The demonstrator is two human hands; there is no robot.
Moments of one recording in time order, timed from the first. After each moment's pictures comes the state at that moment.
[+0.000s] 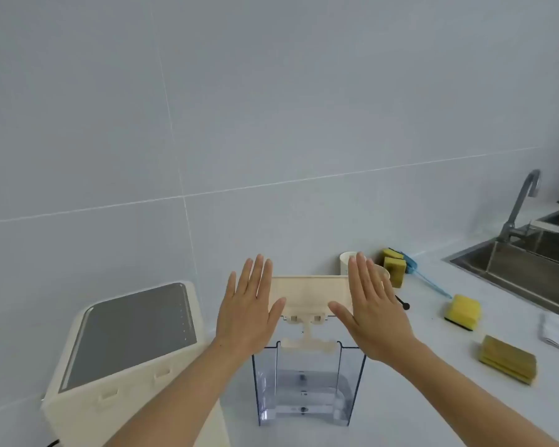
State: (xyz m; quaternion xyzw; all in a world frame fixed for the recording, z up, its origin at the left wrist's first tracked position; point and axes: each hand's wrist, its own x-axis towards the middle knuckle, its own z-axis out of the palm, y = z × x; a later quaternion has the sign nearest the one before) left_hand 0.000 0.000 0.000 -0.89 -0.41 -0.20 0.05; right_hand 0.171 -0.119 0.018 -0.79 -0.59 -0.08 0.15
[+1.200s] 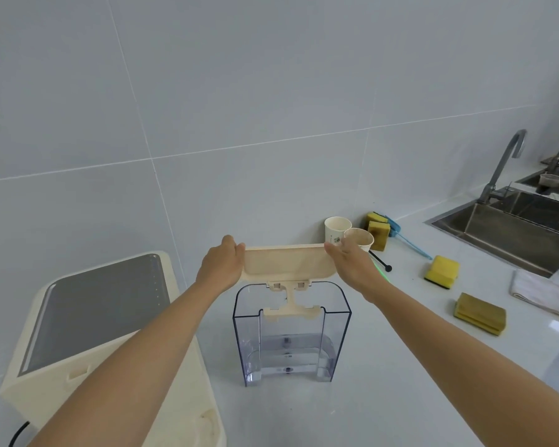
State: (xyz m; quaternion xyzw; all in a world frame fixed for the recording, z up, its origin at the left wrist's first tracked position) left_hand 0.019 0.047 0.009 -0.80 -0.49 -0.23 -0.26; right_hand 0.192 -0.077 0.023 -0.79 -0.38 0.23 0.42
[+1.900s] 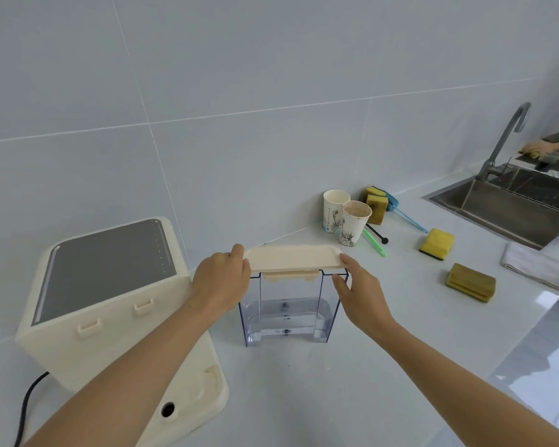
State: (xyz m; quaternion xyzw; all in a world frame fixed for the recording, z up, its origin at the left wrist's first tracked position) left_hand -0.016 -0.012 -0.029 -0.89 -0.42 -0.18 -0.02; right_hand 0.151 -0.149 -0.031 -0.82 -0.42 0.15 0.36
